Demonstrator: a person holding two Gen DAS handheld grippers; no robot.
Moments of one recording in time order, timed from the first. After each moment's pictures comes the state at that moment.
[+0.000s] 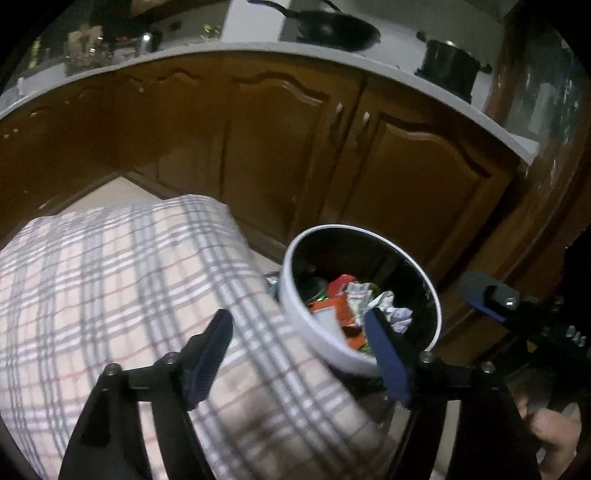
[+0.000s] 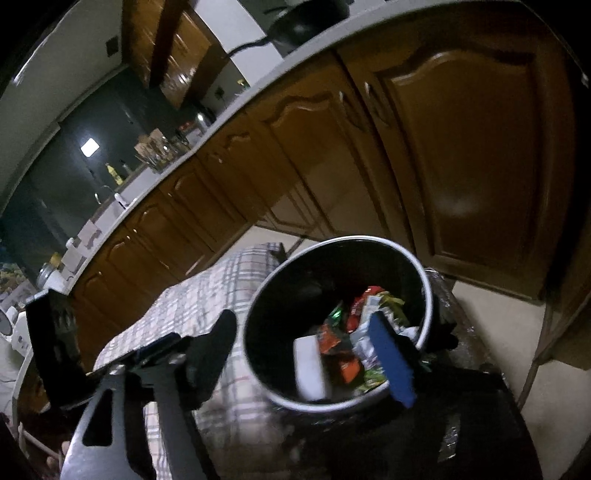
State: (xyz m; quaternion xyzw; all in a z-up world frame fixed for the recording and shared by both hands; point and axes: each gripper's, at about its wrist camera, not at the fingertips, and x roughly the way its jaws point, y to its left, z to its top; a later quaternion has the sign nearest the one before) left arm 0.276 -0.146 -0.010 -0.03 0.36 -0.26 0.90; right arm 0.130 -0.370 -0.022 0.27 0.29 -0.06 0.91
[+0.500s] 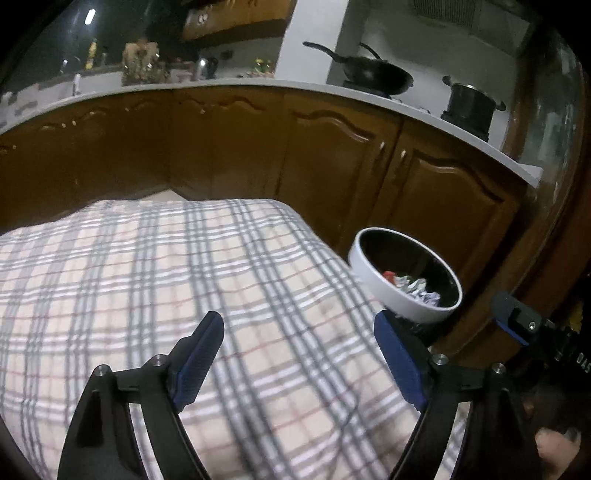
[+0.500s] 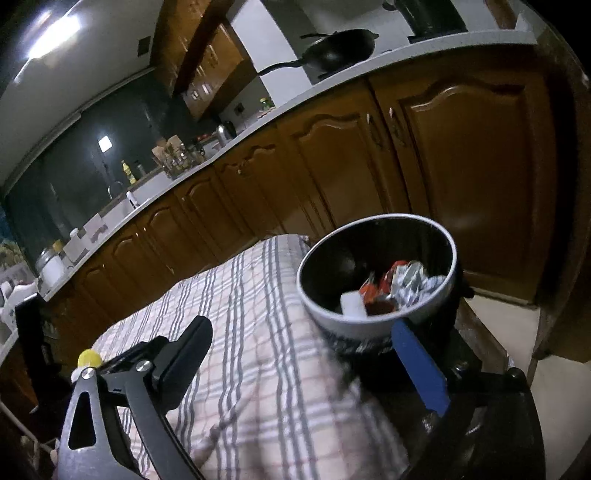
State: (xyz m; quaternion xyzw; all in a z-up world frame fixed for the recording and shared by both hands) left arm 0.164 -0.042 -0.018 -0.06 0.30 -0.19 0.93; right arm 0.072 -0.267 -0.028 0.23 0.24 -0.08 0.94
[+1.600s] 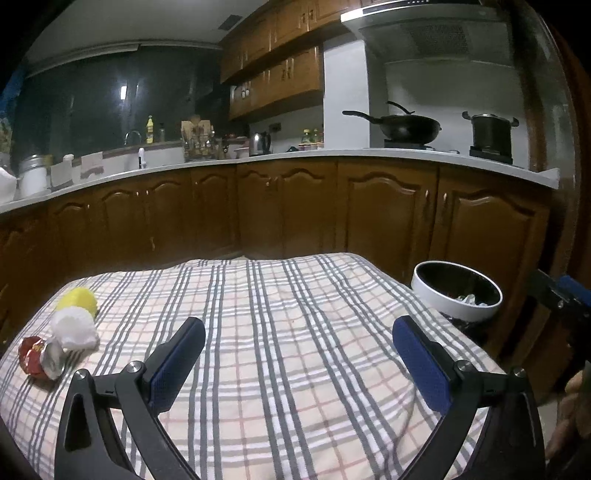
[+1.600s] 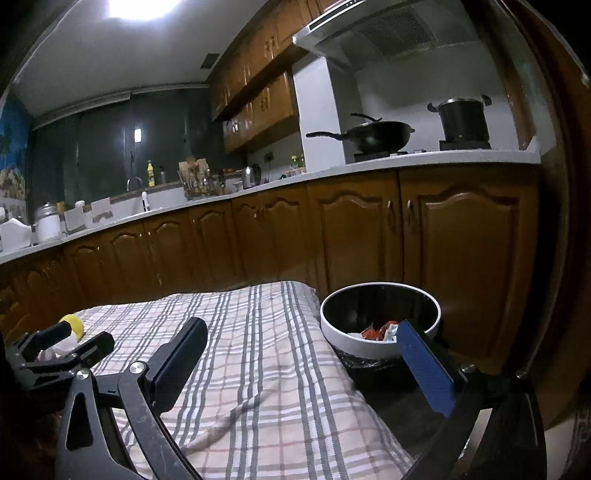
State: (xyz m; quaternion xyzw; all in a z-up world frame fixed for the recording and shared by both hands) left arm 0.028 -0.002 -0.020 0.00 0.16 -0.07 0.98; right arm 0.006 -0.174 -0.006 0.07 0.13 -0.12 0.98
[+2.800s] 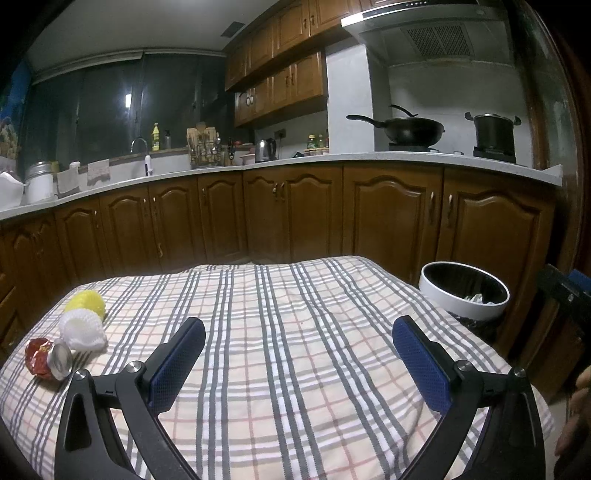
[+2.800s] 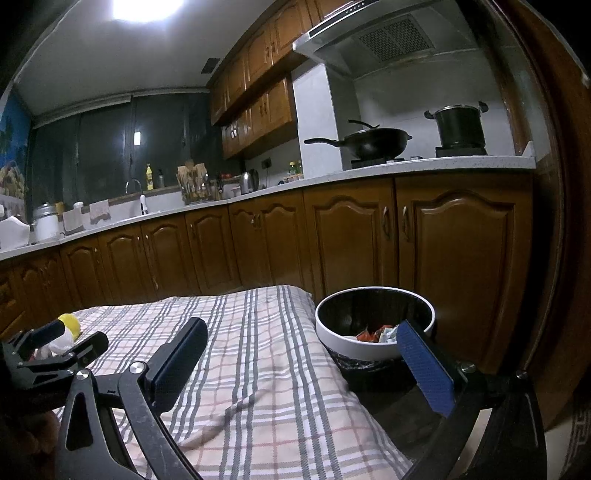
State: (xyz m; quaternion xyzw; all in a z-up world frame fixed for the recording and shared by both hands) left arm 0.034 0.005 -0.029 0.01 0.15 -0.07 0.99; right arm -0.001 -0.174 -0.009 0.06 0.11 -0.13 0.98
